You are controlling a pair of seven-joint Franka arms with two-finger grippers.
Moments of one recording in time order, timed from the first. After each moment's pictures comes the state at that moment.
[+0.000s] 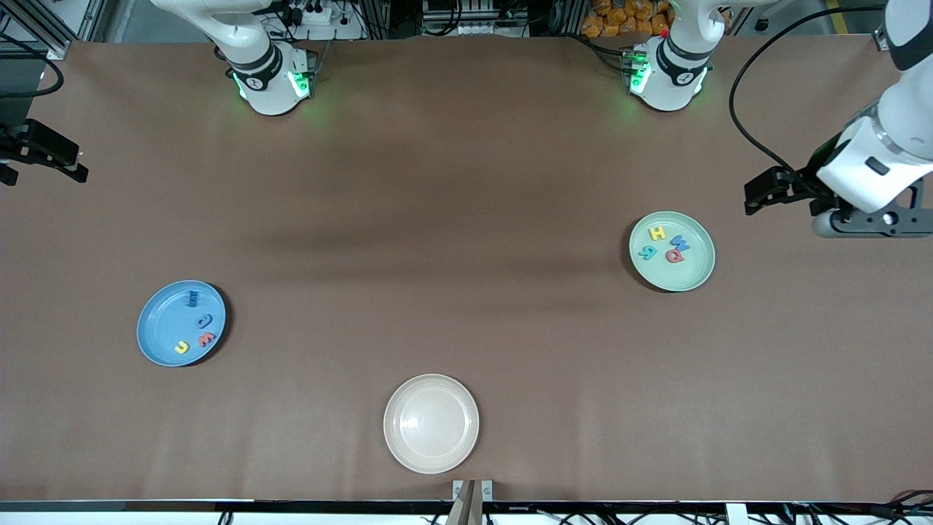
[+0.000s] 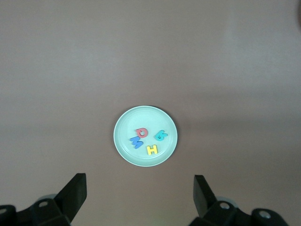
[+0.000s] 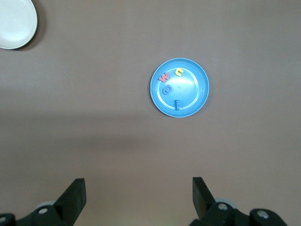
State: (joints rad) left arm -0.02 0.09 -0.12 -1.50 0.00 1.55 -0.14; right arm 0.02 0.01 -0.07 -1.44 0.01 1.45 -0.08
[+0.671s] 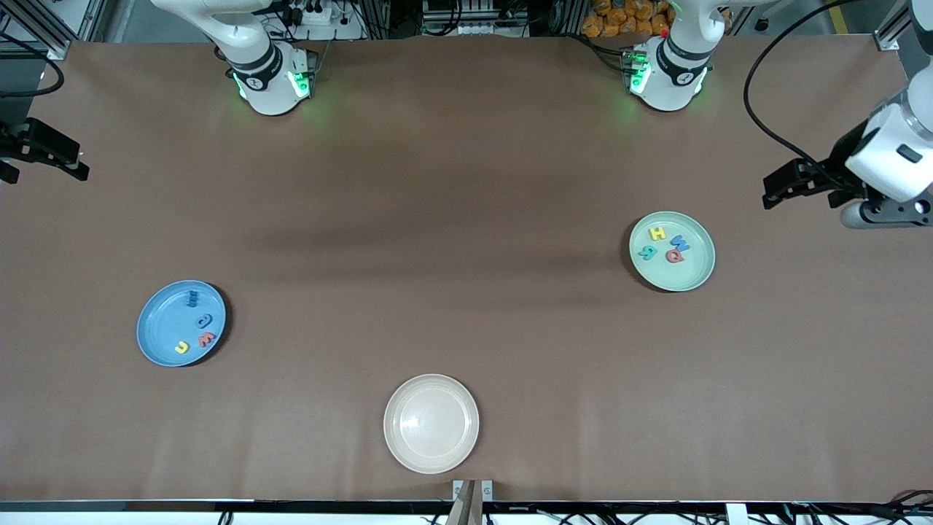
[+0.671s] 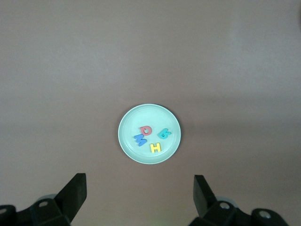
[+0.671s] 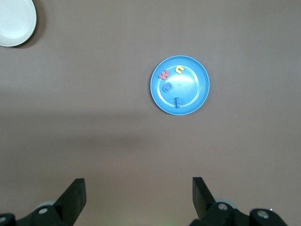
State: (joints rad) left arm -0.01 0.05 -0.12 -1.52 0.00 1.54 -0.14; right arm 0.02 0.01 -0.07 -1.44 0.01 1.44 -0.08
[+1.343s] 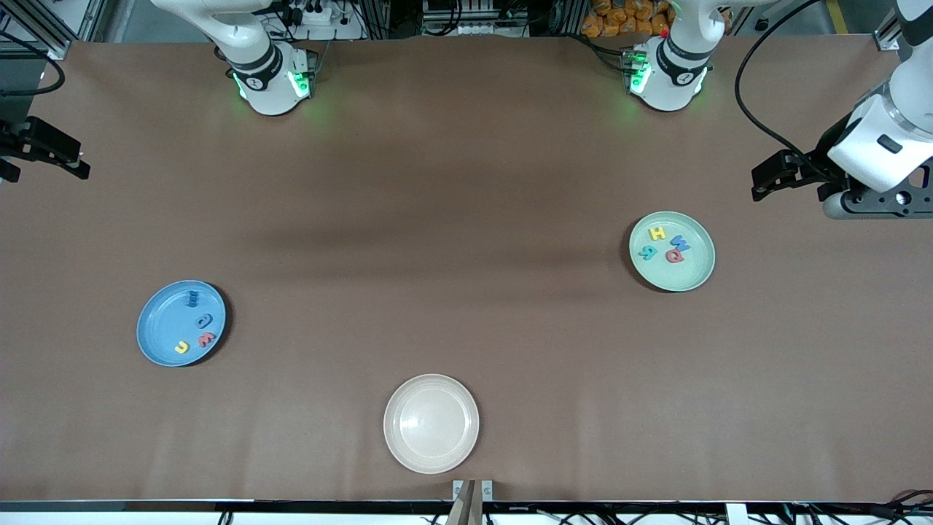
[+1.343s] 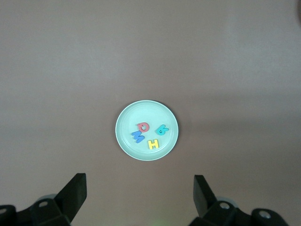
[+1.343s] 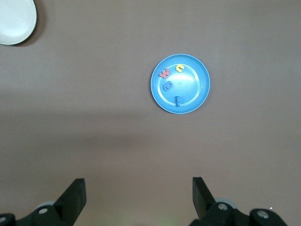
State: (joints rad) left arm -0.02 0.04 -0.13 -1.54 0.00 1.54 -0.14; right arm 0.02 0.01 -0.07 -1.44 0.01 1.43 -0.08
